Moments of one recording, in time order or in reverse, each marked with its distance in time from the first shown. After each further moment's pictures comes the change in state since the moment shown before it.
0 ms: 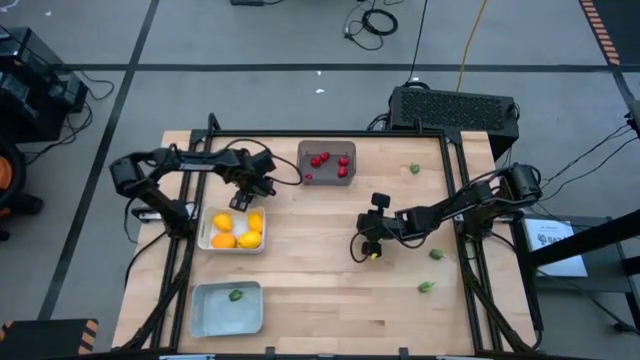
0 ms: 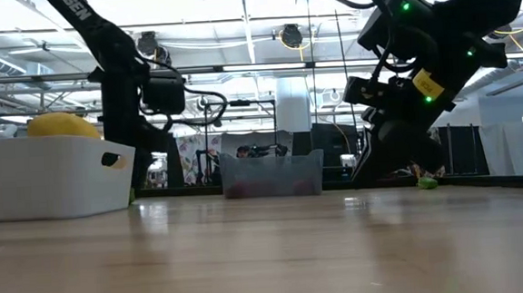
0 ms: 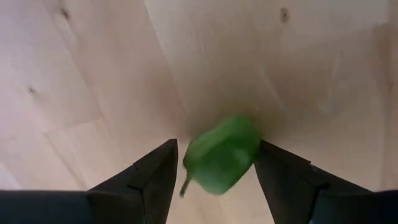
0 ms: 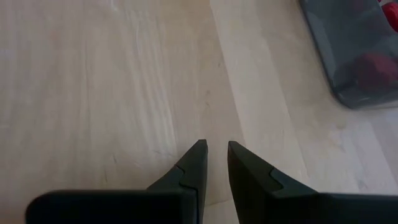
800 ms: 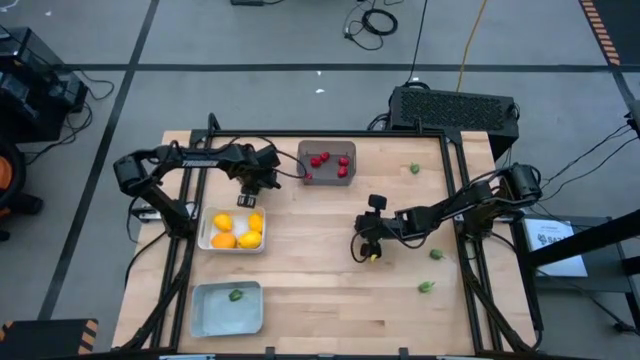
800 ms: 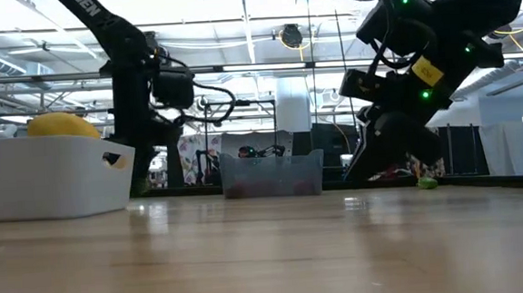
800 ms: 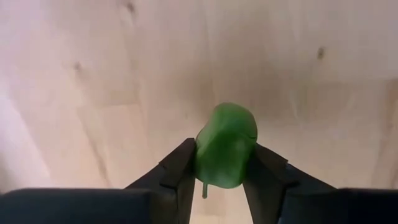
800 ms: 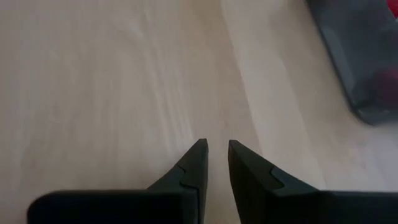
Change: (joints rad) left arm -0.003 0.028 0.098 -0.076 -0.018 -0.201; right arm 0.000 0.000 0.000 0.060 -0.055 -0.014
